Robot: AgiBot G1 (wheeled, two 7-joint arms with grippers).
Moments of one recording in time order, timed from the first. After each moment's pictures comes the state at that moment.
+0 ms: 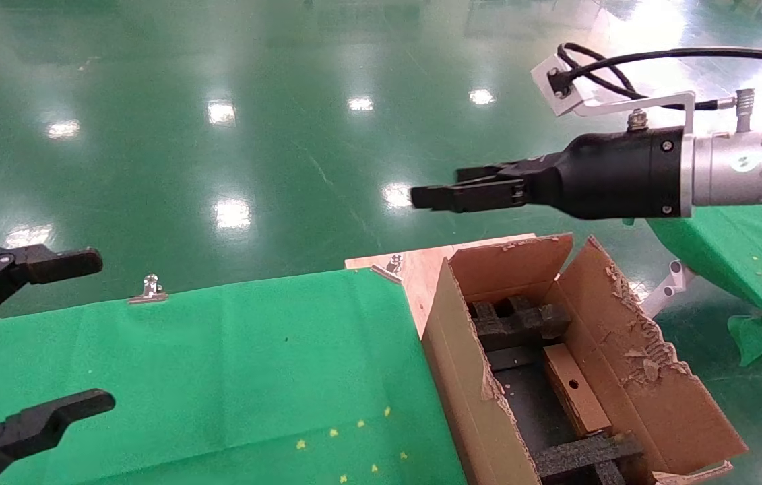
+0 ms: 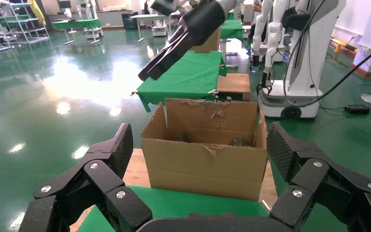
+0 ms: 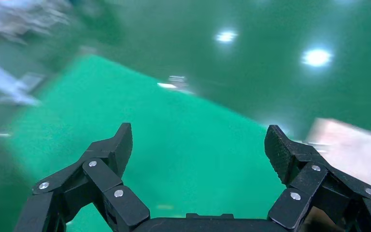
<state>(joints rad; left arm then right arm) -1.08 0.58 0.35 -1.24 0.66 1.45 -0.14 2.07 -0.45 -1.65 1.07 -0.67 -0.96 0.76</state>
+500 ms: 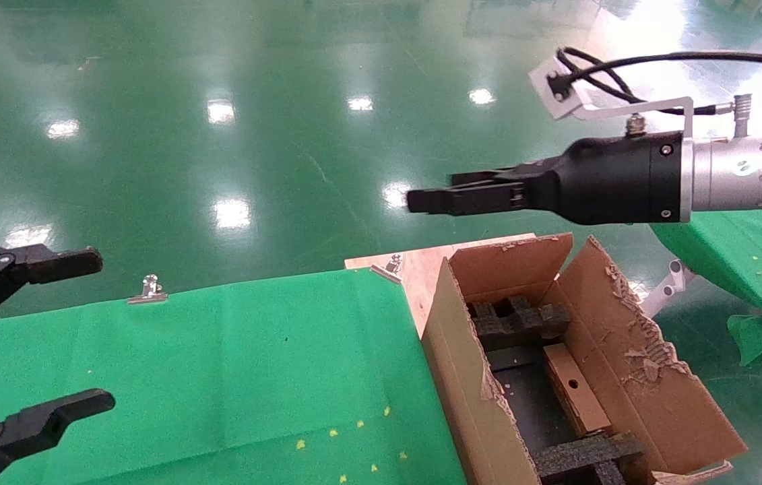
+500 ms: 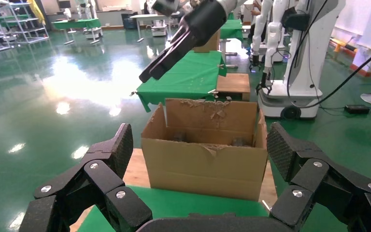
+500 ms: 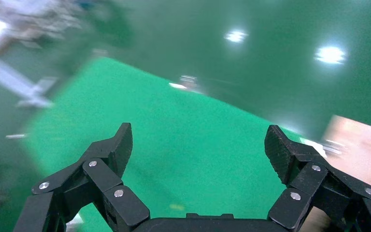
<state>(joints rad) -1.08 0.58 0.35 -1.24 0.66 1.45 -0.14 2.00 -0.46 -1.55 1.07 -0.62 -1.03 0.71</state>
